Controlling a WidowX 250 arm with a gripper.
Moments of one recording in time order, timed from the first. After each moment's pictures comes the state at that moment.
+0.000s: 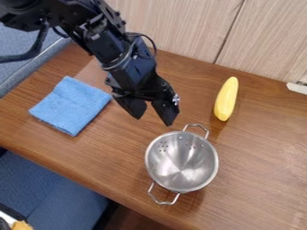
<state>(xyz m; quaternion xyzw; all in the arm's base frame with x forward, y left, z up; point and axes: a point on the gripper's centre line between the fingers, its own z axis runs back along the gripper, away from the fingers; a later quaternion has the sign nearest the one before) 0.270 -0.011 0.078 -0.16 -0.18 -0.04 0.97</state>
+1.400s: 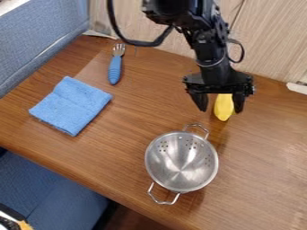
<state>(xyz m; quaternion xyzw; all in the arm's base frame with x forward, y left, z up) 0.386 -0.076 0.026 -0.13 -0.16 0.08 0.98</state>
